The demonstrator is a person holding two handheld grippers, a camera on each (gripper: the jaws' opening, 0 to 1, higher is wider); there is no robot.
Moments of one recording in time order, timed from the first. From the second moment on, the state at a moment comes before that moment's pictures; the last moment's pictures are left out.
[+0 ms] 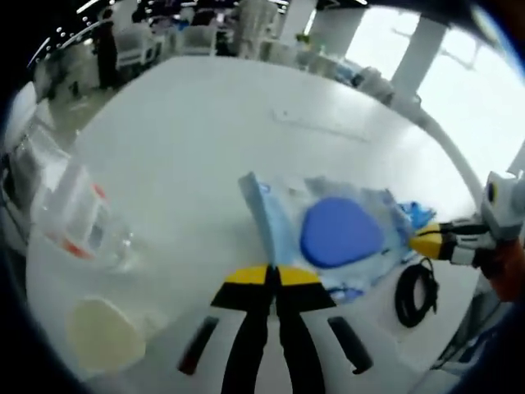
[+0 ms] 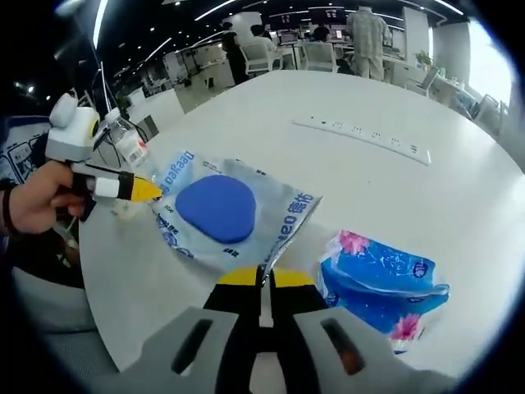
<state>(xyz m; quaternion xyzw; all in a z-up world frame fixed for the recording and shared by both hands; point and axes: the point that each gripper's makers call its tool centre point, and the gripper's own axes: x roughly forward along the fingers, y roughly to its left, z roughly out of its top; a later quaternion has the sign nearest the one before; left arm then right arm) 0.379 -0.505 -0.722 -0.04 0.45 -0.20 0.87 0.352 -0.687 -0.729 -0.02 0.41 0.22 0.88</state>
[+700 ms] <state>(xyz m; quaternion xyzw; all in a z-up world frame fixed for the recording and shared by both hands) 0.373 -0.507 -0.742 -0.03 0.47 -0.19 0.86 0.343 -0.690 -0.758 -0.02 0.45 0.21 0.87</state>
